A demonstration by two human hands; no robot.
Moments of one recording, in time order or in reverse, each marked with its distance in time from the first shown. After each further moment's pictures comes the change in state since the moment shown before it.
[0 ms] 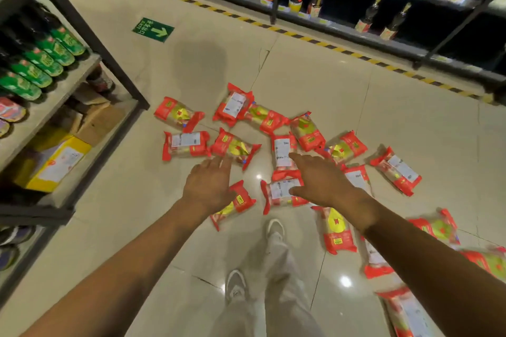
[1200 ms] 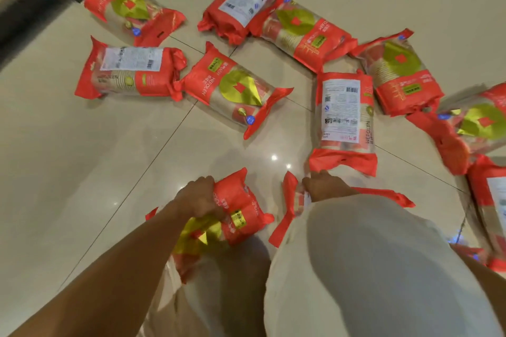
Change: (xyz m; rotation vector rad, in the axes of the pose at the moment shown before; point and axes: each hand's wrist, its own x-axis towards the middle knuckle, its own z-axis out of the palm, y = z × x) left_hand 0.425 -0.116 0.600 -0.344 -0.357 -0.259; right_hand 0.483 0.166 0.564 -0.091 -0.334 -0.053
